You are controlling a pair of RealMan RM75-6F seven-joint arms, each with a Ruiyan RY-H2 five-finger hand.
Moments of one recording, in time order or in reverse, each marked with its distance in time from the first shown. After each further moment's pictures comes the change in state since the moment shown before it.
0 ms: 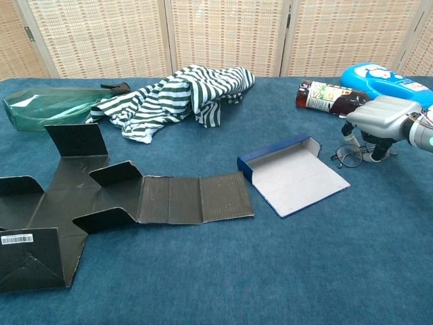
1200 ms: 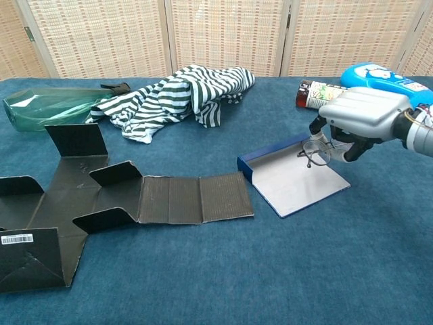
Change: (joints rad) left arm 0.012 0.007 0.004 -0.006 0.009 0.020 -0.006; right arm -0.039 0.143 -0.015 -0.425 -0.146 0.176 -0.030
